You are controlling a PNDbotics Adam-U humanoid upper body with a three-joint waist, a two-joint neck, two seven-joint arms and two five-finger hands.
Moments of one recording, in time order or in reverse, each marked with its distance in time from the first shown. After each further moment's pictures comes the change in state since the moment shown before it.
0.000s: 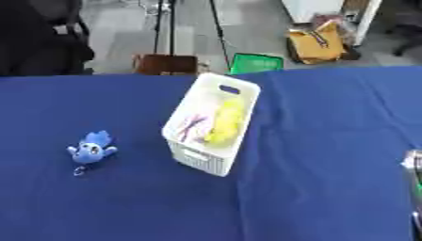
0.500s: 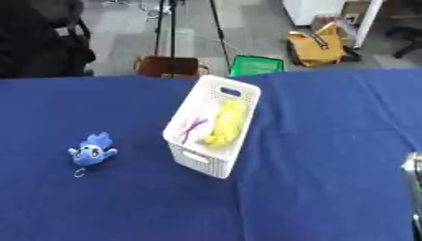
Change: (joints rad) left arm 0.000 0.000 0.000 0.000 -0.002 0.000 0.000; right arm 0.000 0.000 0.000 0.000 0.000 0.000 0.000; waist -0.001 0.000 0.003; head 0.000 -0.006
